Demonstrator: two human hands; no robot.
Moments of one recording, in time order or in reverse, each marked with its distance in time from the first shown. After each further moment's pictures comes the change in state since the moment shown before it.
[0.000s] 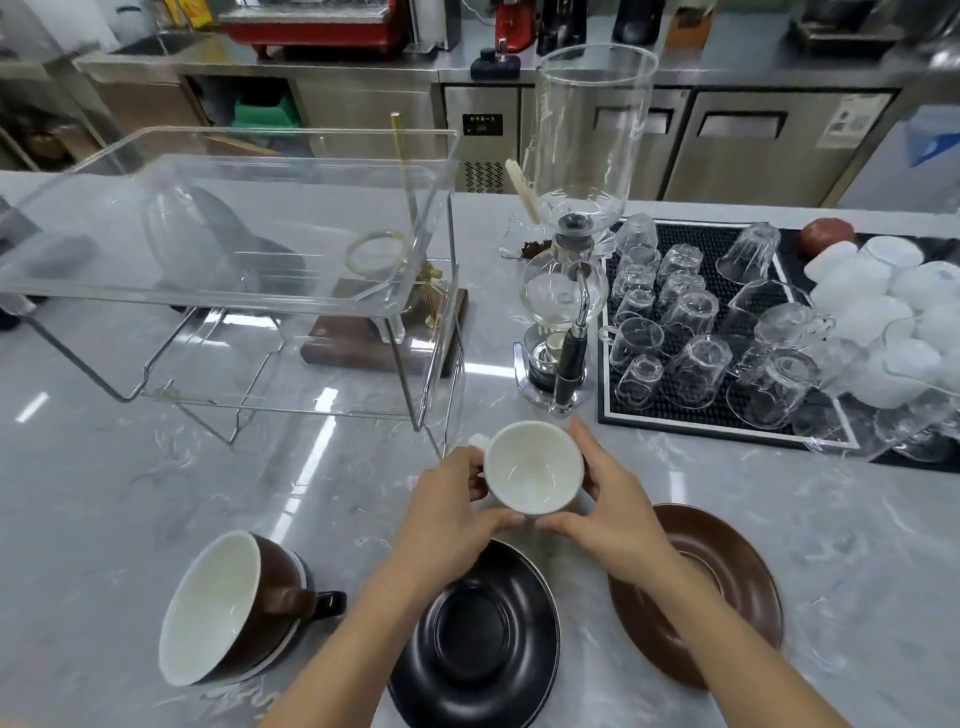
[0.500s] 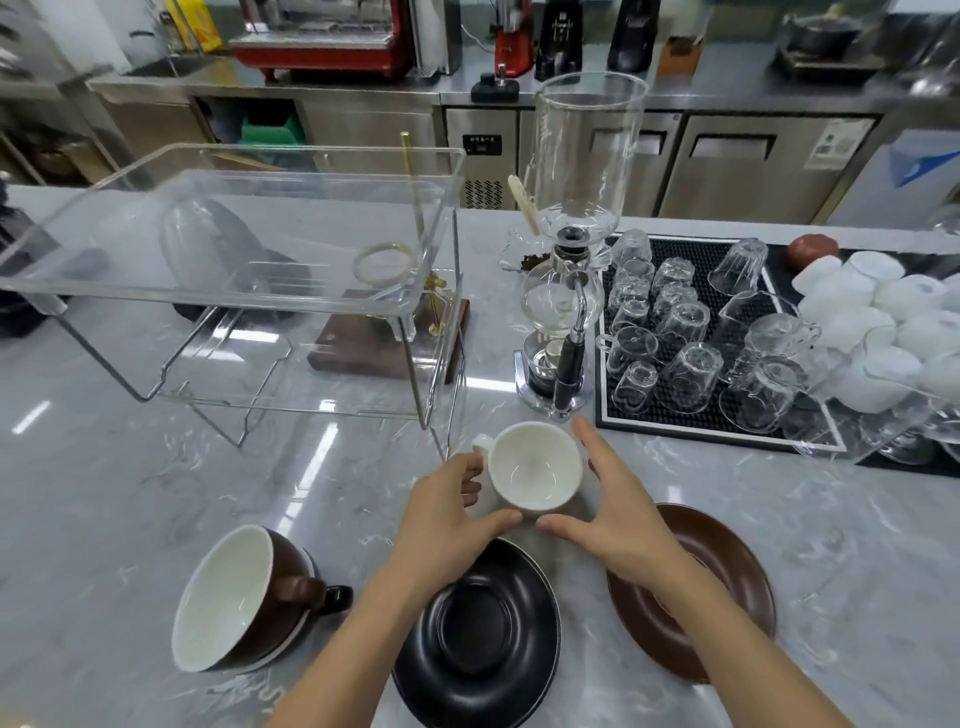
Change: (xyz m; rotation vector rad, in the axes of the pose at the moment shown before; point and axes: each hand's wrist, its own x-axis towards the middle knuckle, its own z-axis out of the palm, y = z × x) left_hand -0.013 -0.001 -0.008 0.036 0.009 0.024; right_hand -0.009 -0.007 -0.006 -0.121 -0.013 -0.057
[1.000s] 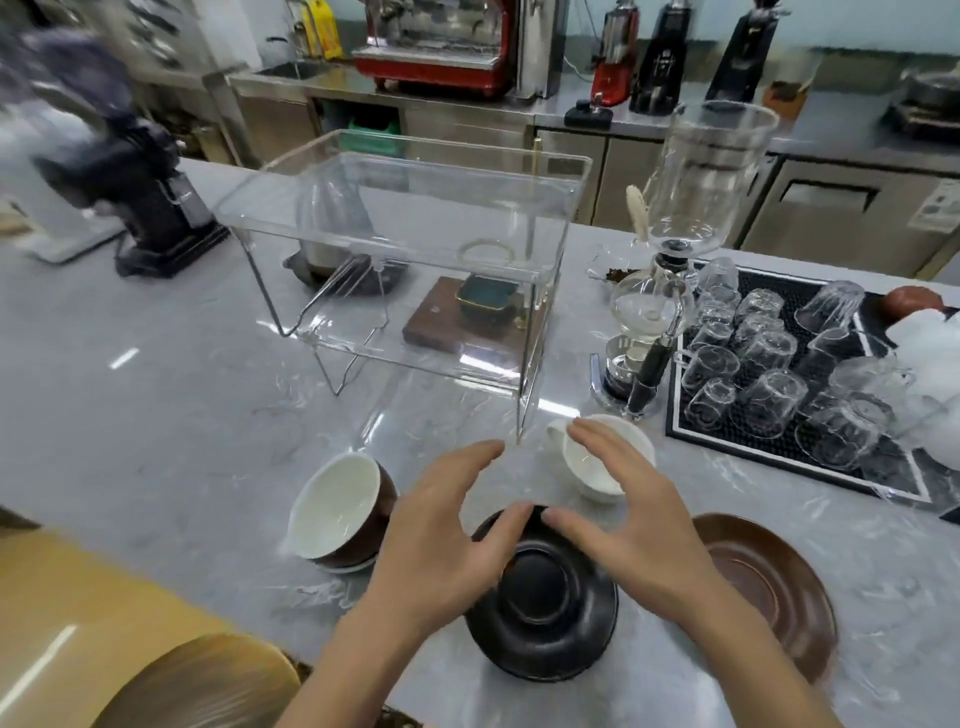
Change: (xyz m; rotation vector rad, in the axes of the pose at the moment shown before) left_hand -0.102 0.004 -0.063 0.082 0.323 0.232; right_hand -0.045 -0.077 0.023 -0.027 0.002 -0.281
